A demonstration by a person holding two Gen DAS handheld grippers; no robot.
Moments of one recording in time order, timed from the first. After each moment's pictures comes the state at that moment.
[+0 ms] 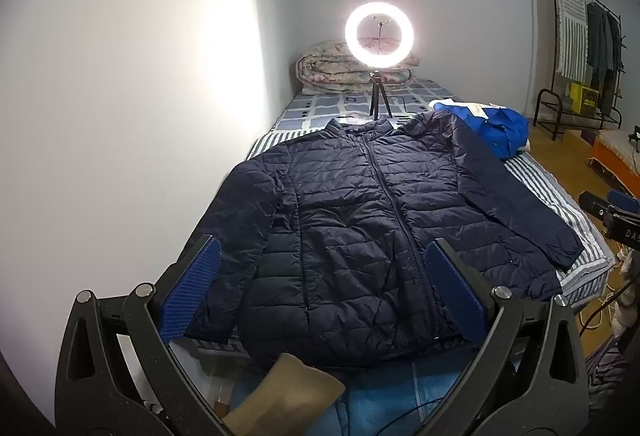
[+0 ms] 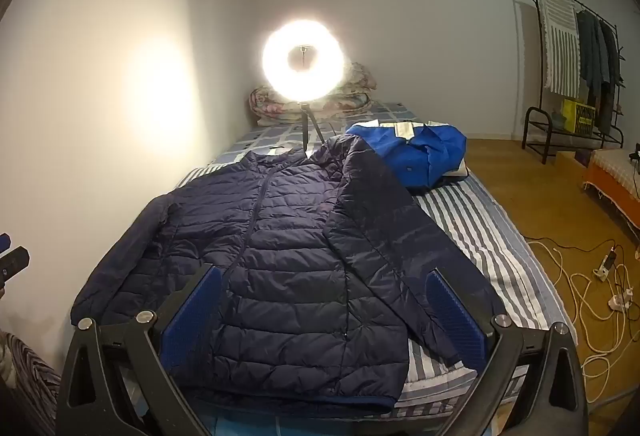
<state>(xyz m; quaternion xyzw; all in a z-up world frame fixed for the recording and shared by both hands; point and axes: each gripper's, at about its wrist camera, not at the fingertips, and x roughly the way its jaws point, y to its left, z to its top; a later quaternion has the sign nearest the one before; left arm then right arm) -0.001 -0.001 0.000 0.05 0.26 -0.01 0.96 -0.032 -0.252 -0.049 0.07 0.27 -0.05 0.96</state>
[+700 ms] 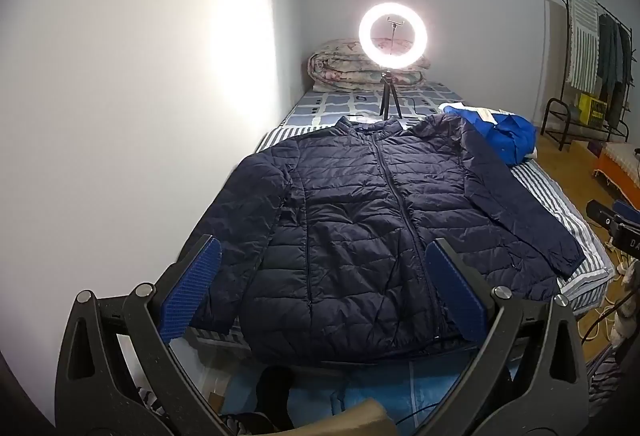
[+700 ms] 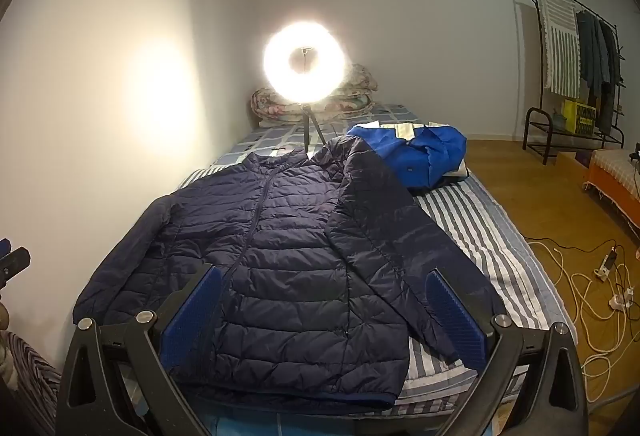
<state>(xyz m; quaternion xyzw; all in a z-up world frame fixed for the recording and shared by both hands) -0.011 0.005 0.001 0.03 0.27 0.00 0.96 -0.035 -0.255 -0.052 0.08 0.27 -0.05 0.96</state>
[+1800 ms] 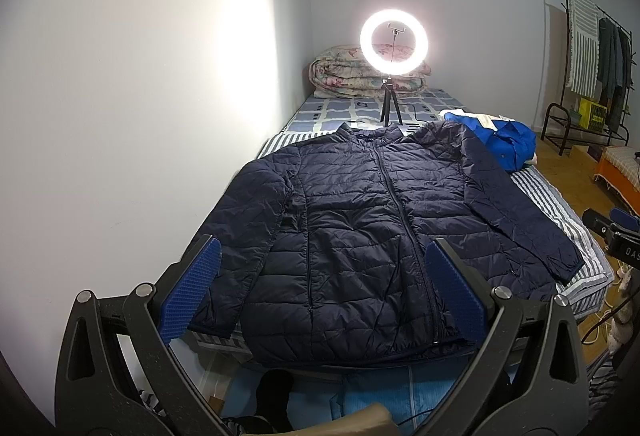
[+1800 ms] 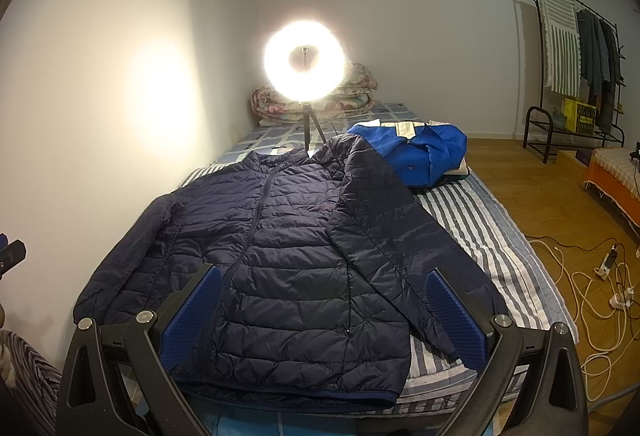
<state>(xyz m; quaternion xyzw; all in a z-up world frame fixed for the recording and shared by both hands) -0.014 0.004 0.009 0.02 0.26 0.00 0.97 -0.037 -0.252 -0.051 0.08 0.27 -0.05 0.96</state>
